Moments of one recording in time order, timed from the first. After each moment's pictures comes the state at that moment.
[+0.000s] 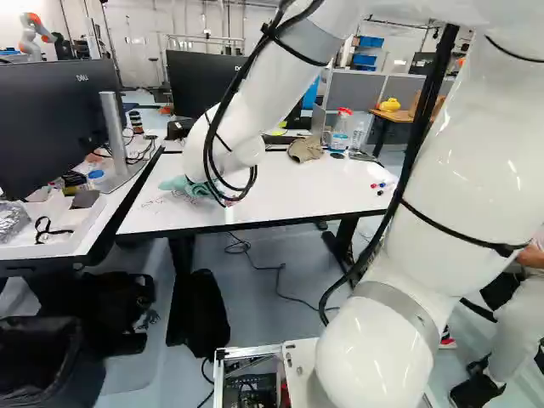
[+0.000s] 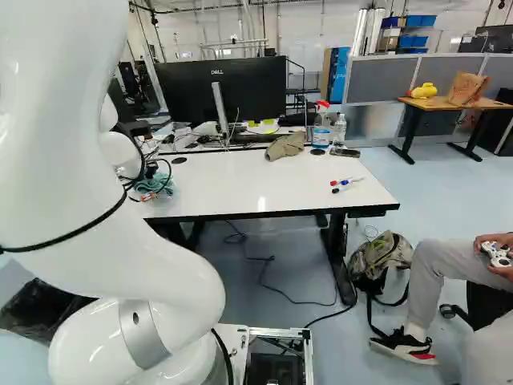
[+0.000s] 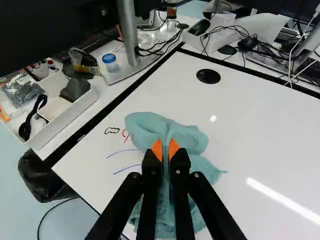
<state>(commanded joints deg) 36.0 -1.8 -37.1 0.0 17.3 0.0</state>
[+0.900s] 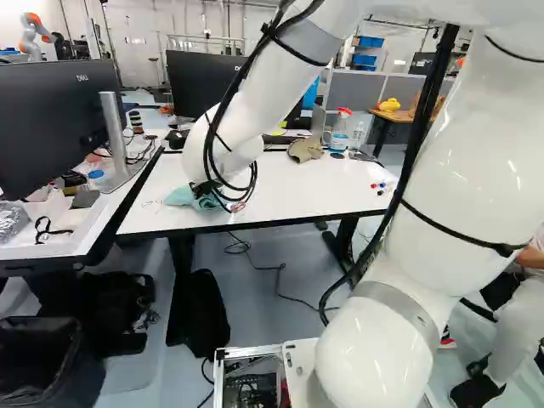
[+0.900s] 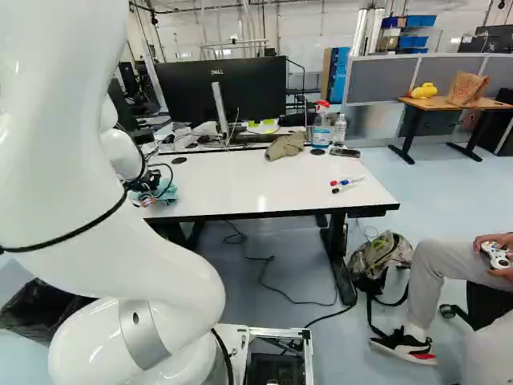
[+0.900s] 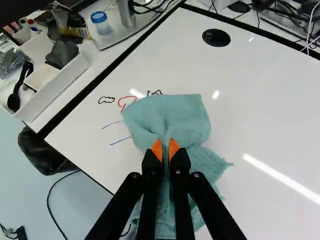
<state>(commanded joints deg) 36.0 -1.8 -37.1 0.0 7.1 0.0</state>
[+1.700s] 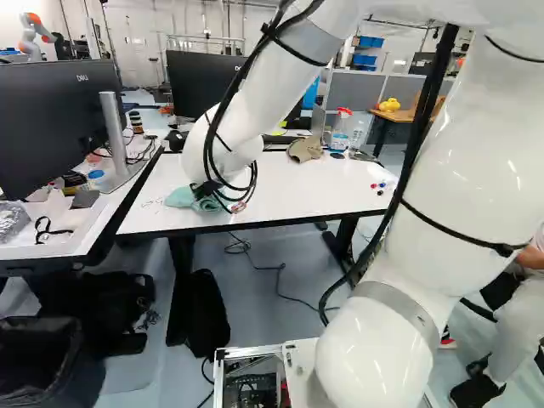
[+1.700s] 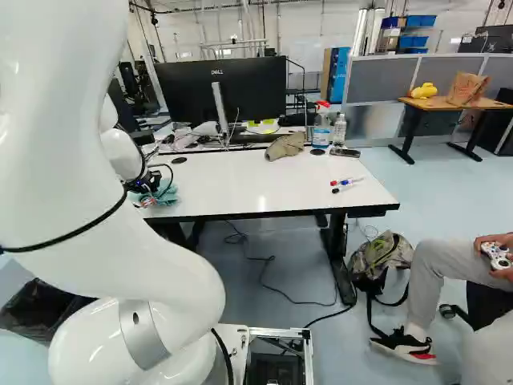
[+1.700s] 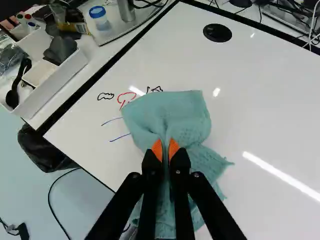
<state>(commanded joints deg) 36.0 -1.8 -37.1 0.0 7.0 0.0</state>
